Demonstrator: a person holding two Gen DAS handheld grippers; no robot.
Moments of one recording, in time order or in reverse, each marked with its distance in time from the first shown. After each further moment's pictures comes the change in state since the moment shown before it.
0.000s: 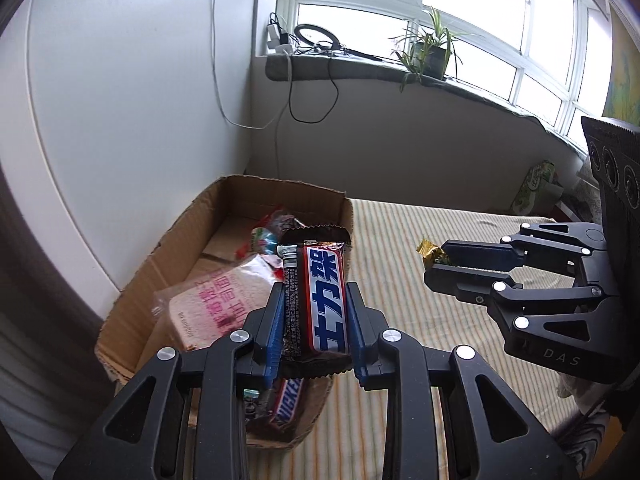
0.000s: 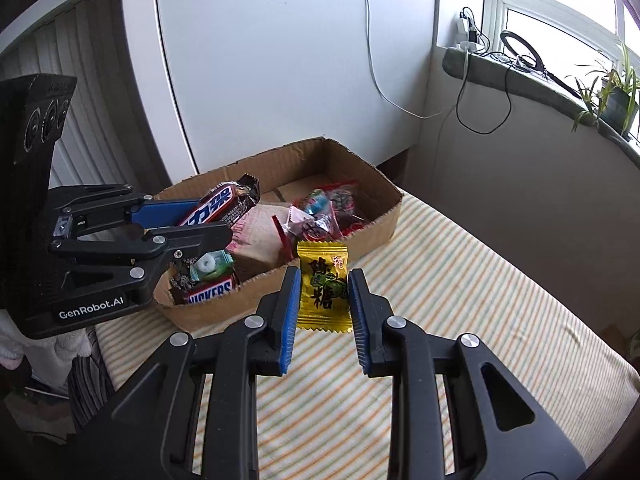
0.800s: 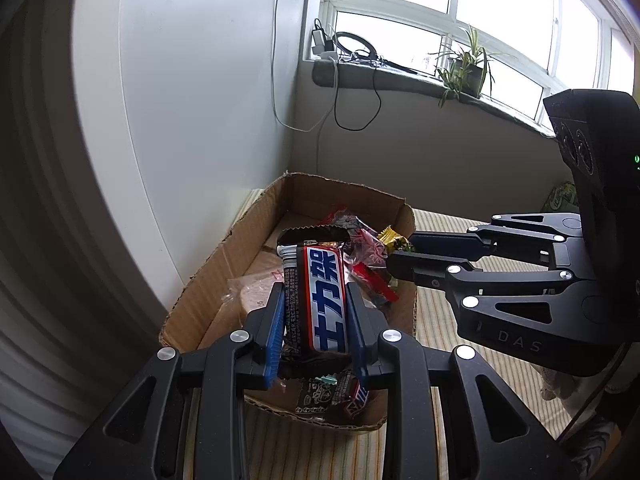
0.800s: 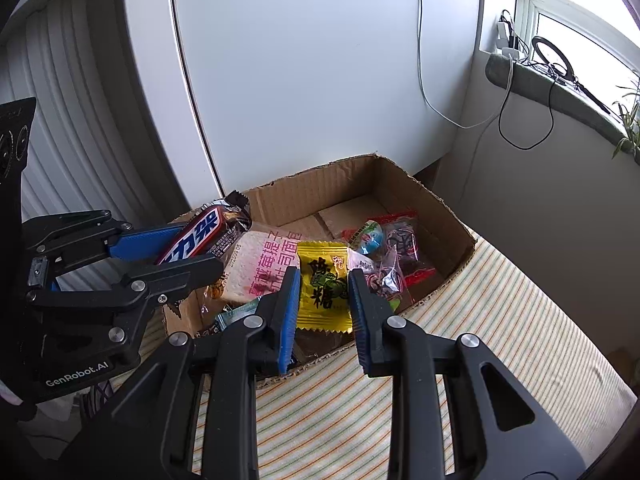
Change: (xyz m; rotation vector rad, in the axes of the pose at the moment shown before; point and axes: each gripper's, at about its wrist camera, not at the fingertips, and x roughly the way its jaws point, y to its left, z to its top) left arm -0.012 0.049 -0.007 -0.068 -0.025 0.061; right arm 0.052 0.040 0.042 -0.037 0.030 0.036
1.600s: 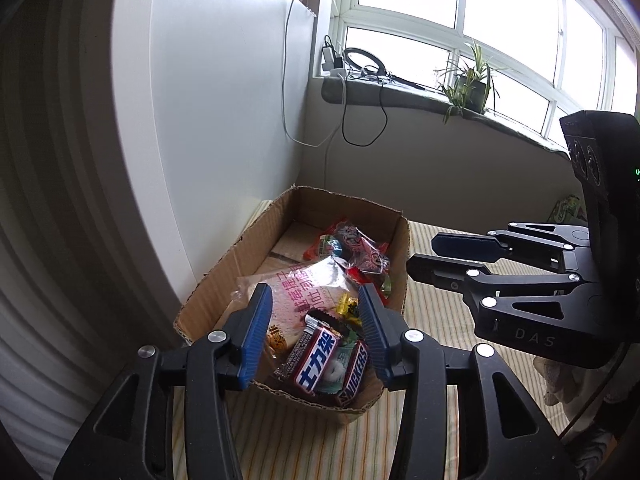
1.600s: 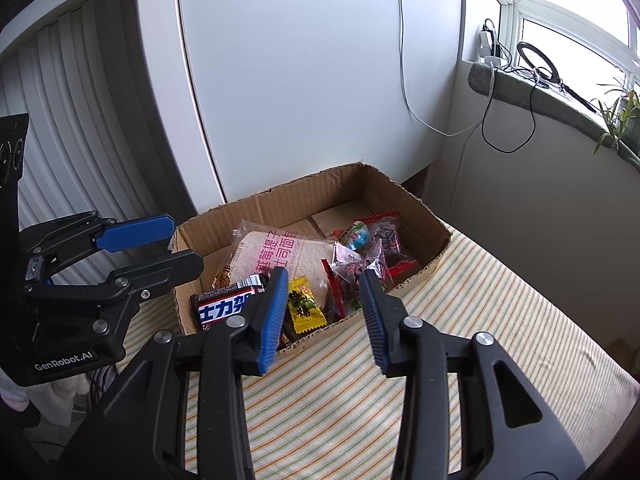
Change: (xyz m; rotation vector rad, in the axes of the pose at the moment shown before) left arm -0.027 -0.006 -0.006 -0.029 -0.056 0.030; right arm -0.039 -0.005 -0.016 0.027 -0.058 -0.024
